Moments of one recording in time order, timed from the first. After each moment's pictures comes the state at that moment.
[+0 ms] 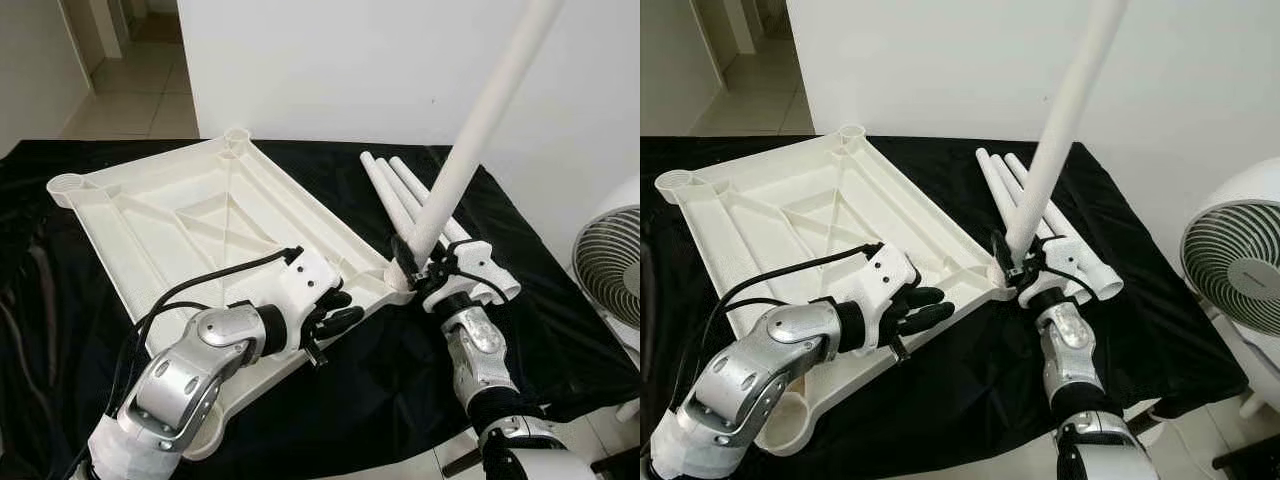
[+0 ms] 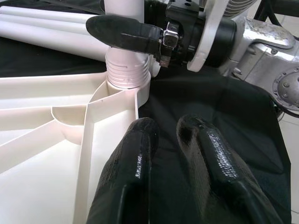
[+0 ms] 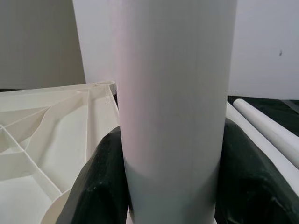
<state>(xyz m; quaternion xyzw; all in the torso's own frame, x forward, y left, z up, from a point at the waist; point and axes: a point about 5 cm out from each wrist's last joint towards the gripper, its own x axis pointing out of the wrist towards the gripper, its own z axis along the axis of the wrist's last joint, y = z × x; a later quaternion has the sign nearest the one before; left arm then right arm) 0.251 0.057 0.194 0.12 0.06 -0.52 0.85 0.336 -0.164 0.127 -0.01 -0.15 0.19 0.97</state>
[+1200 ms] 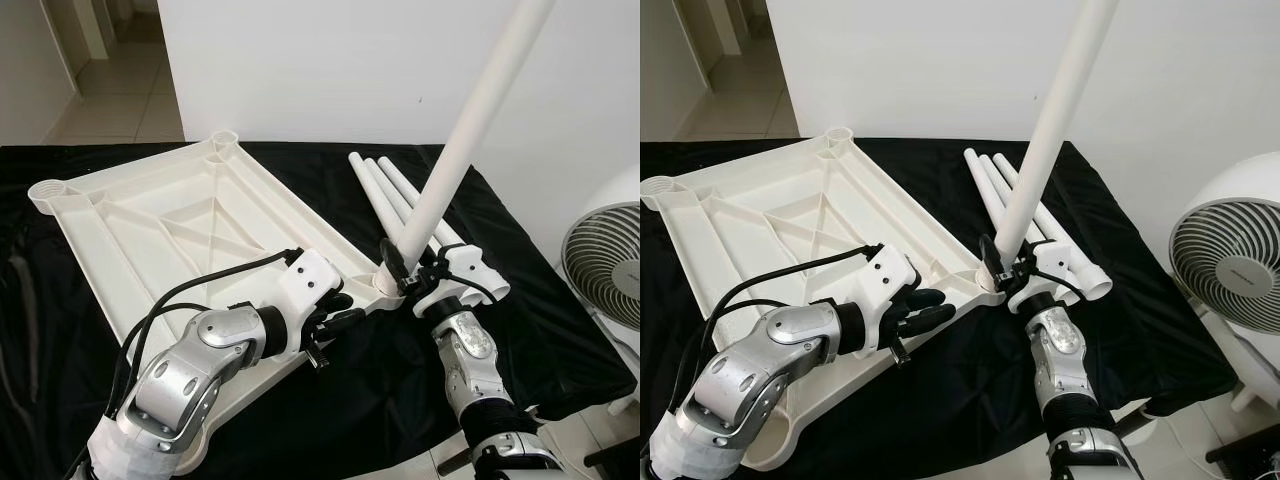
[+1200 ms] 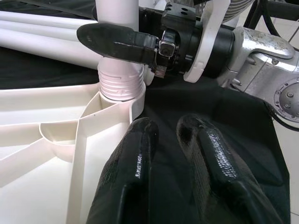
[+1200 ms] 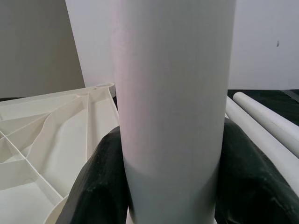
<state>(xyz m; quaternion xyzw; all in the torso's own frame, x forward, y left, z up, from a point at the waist) 0.250 0.058 0.195 0.11 0.06 -0.52 0.85 0.331 -0.155 0.126 0.02 -0.14 0.18 0.97</state>
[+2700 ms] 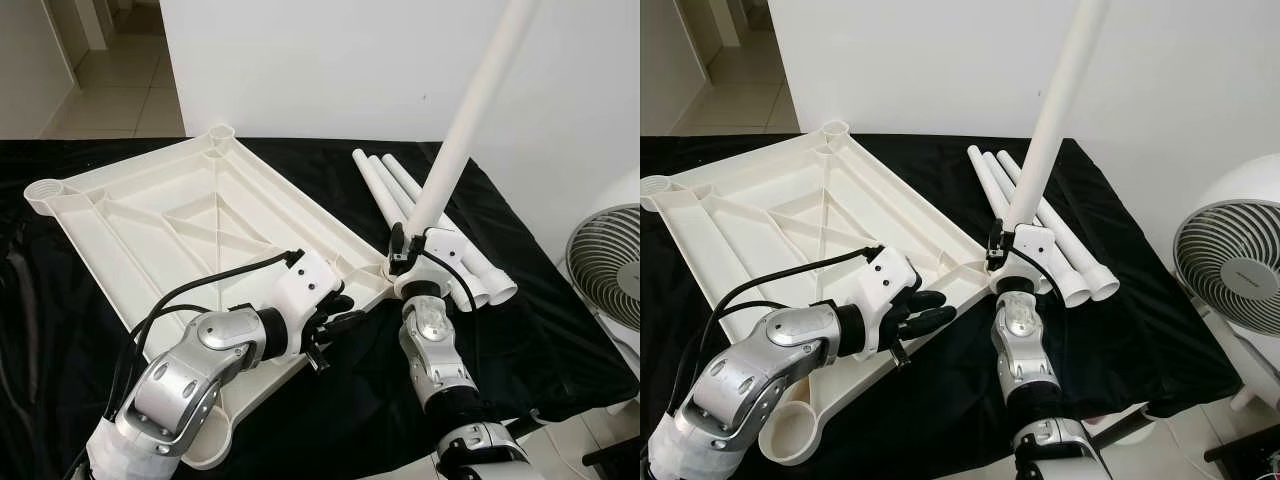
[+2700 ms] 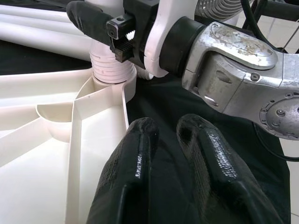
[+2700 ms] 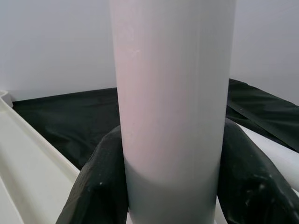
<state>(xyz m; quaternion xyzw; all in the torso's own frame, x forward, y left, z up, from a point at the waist) 0.247 0.056 0.195 0.11 0.06 -0.52 0.84 0.348 -0.130 0.146 0.02 -0.12 -0.07 0.99</state>
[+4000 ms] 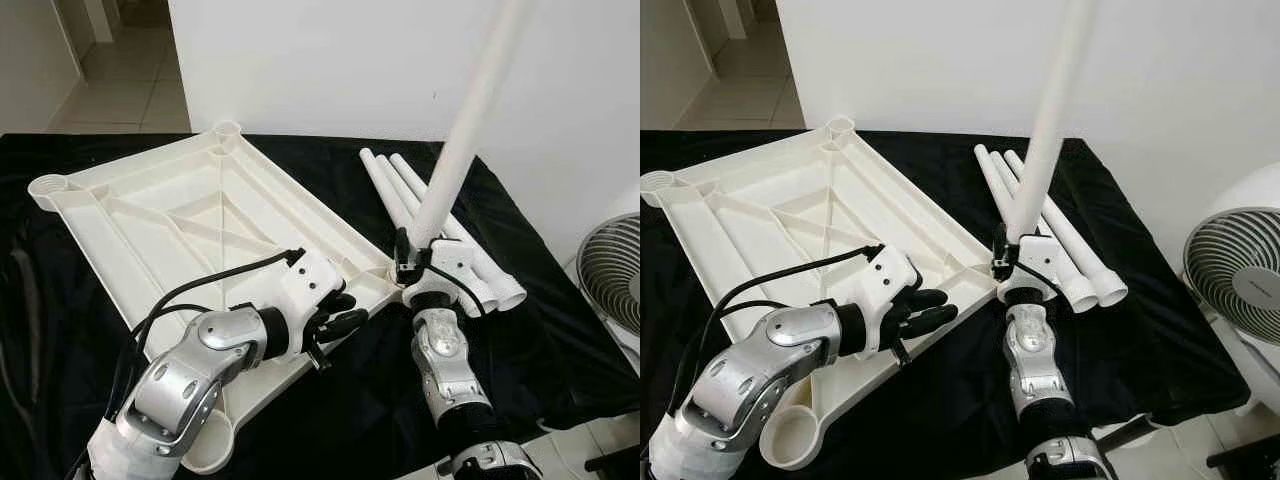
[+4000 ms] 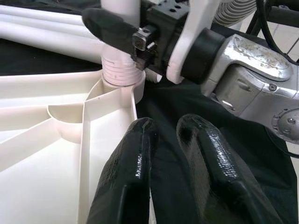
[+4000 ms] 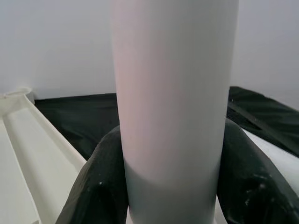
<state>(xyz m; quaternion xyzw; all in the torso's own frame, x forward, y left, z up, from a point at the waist) 0.246 0.054 0.197 0.11 0.06 -0.52 0.84 0.328 -0.146 0.133 0.02 -0.14 -0.03 0.99</state>
